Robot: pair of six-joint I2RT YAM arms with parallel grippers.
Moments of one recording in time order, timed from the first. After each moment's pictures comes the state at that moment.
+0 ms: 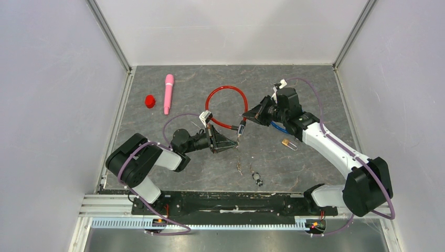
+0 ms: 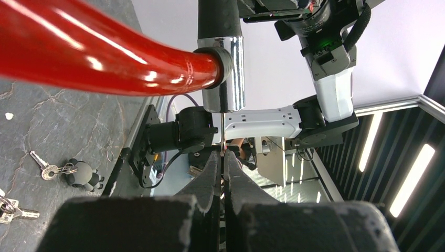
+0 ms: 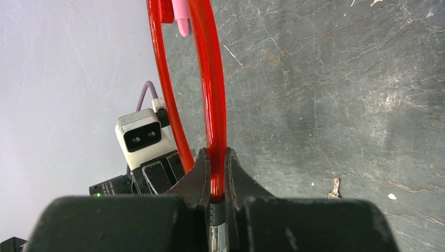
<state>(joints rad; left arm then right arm) -0.62 1.62 0.36 1.43 0.74 -1.52 0.45 1.31 0.95 -0.18 -0.32 1.02</state>
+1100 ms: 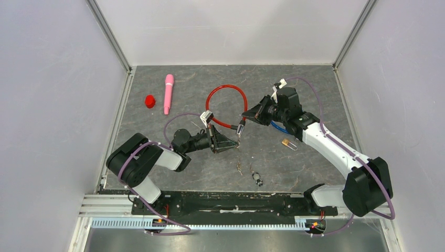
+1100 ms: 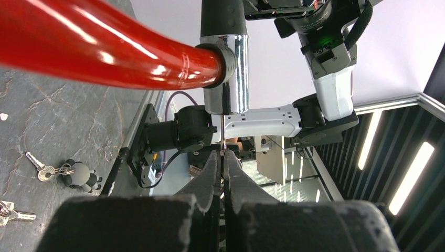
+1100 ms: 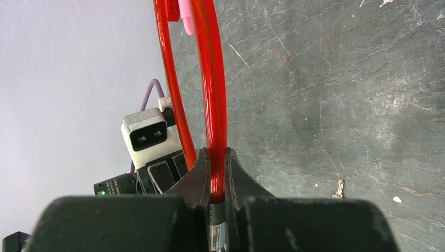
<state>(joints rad) -0.63 1.63 0.37 1.43 0.74 -1.52 0.45 1.31 0.95 -0.16 -0.34 1.02</state>
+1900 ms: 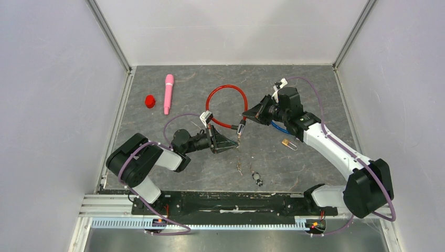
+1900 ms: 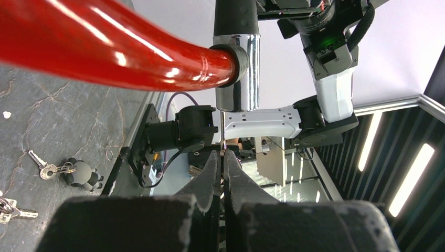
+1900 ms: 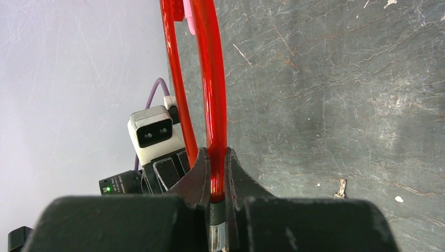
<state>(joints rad) -0.62 1.63 0.36 1.43 0.73 -1.52 0.45 1.30 0.95 -0.16 -0.35 1.02</state>
